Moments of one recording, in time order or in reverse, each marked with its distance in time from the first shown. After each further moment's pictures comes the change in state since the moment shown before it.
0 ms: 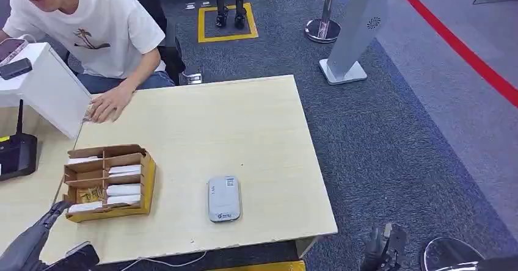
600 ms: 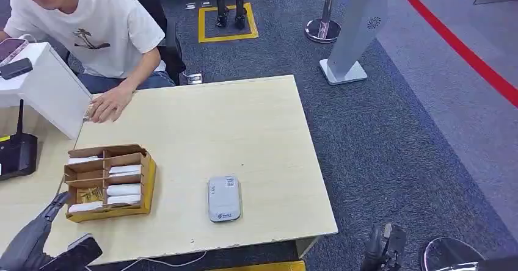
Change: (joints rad) left arm -0.071 -0.082 0.022 0.021 -0.035 -0.020 -0.057; right arm 0.000 0.000 0.001 0.005 0.000 0.000 0.003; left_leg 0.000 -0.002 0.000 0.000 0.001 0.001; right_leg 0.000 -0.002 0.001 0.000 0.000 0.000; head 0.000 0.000
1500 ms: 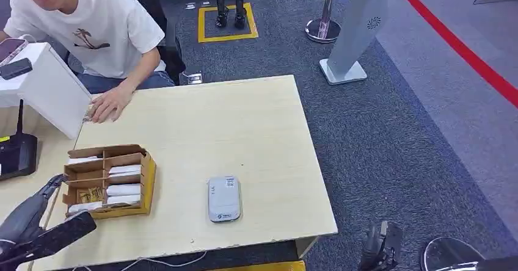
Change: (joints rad) left arm -0.200 0.033 -0.001 0.178 0.021 -0.128 -0.019; right arm -0.007 0.000 0.032 0.002 0.006 -0.002 0.011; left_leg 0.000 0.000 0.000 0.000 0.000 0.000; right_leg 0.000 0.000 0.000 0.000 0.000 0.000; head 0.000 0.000
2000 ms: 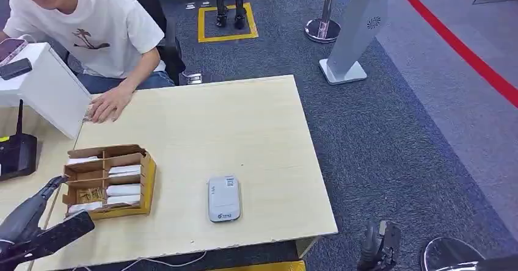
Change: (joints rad) left arm 0.004 0.018 -0.007 0.020 0.018 0.001 0.002; right arm 0.000 0.000 0.009 0.007 -0.004 0.010 -0.001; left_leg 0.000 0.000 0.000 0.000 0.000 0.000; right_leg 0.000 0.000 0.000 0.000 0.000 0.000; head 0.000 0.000
